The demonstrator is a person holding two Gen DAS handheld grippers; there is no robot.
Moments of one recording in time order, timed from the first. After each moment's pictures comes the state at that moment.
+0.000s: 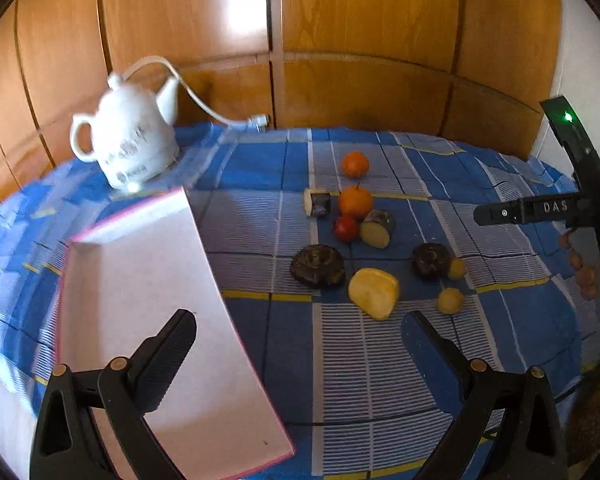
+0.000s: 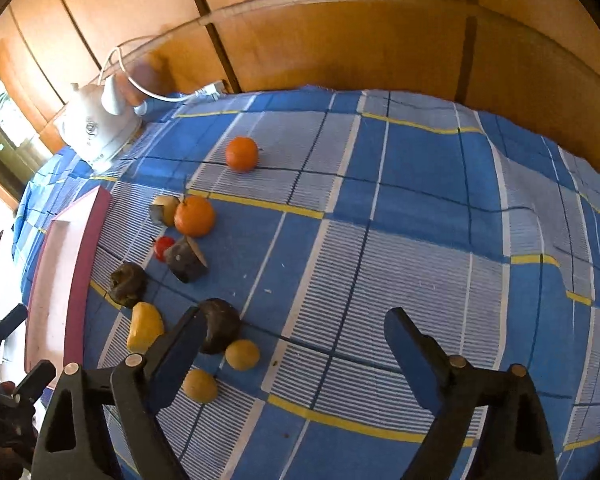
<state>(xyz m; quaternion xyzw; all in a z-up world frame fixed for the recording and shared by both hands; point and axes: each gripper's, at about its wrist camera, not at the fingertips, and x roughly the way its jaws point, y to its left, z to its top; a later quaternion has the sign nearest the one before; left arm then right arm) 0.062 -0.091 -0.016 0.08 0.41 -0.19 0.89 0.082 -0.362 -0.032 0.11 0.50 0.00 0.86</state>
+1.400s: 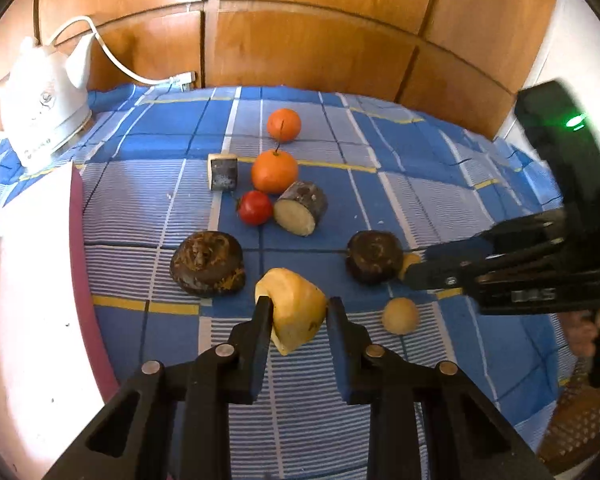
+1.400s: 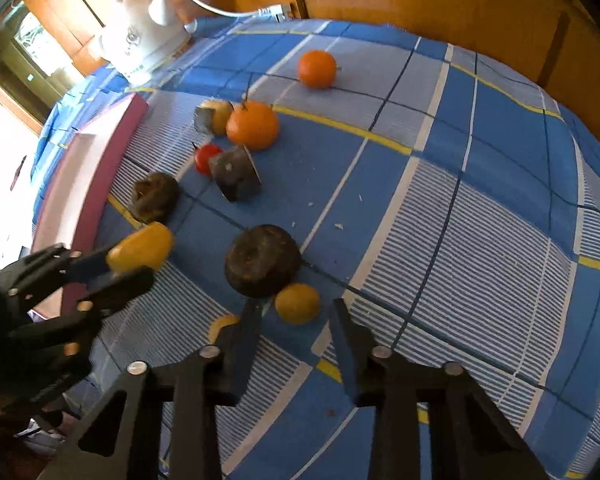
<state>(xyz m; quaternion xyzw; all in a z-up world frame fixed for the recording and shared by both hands) 0.081 -0.153 -0.054 0.05 0.45 -0.27 0.85 0.090 -0.315 -0.072 0.05 0.58 0.10 0.81</state>
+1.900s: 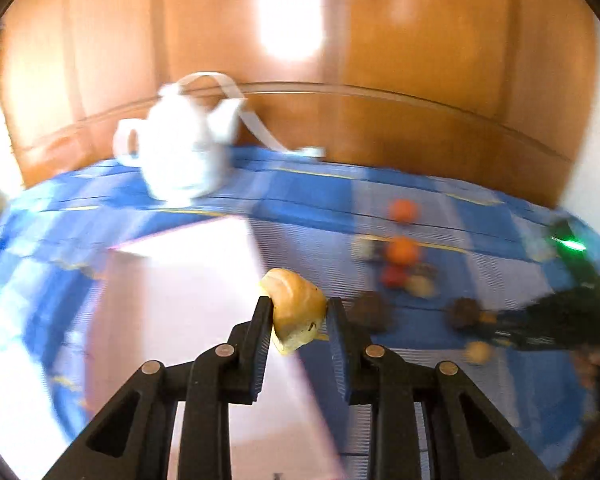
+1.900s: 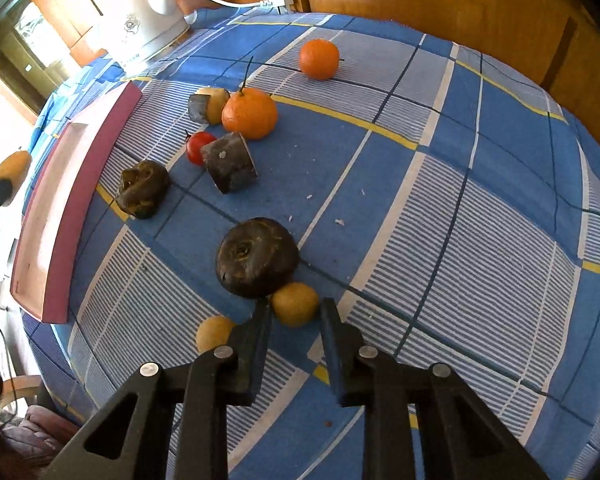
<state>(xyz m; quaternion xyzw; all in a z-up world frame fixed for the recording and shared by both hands) 0.075 -0.049 0.007 0.04 0.36 -0.10 0.93 0.093 -0.311 -0.081 0.03 0.58 0.09 0.81</state>
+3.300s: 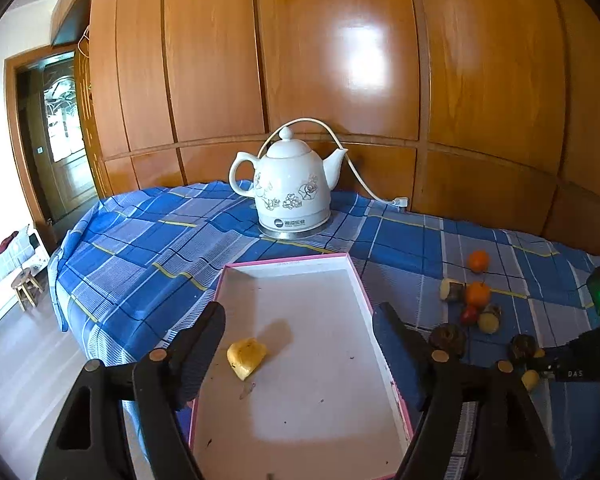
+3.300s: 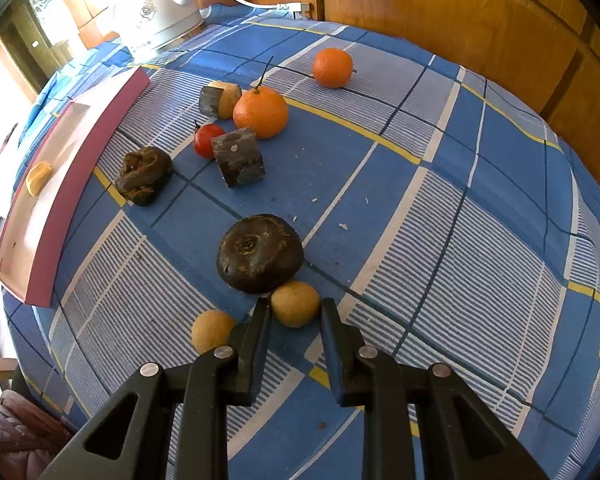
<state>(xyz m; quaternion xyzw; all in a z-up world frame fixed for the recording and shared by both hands) 0.027 0.005 0.041 0.03 0.28 0.02 0.96 0.086 -0.299 -0.077 -0.02 0.56 0.09 0.82</state>
